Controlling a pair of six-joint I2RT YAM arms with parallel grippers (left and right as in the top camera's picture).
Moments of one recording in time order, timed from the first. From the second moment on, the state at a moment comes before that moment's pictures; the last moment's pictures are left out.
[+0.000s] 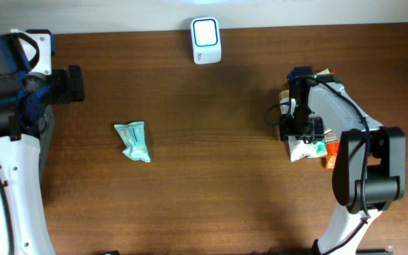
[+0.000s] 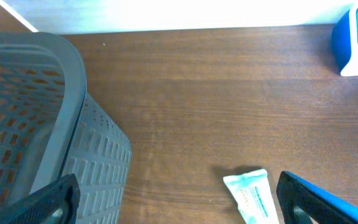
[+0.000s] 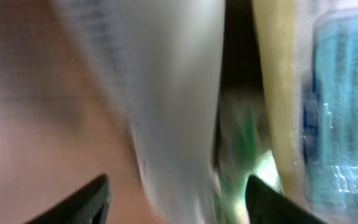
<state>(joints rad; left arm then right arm) 0.20 1.47 1.70 -0.98 0.00 0.18 0.05 2.01 1.45 -1.16 0.09 0.13</state>
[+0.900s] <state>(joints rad) 0.20 1.47 1.70 -0.98 0.00 0.18 0.80 2.39 1.91 -0.60 -0.43 0.23</state>
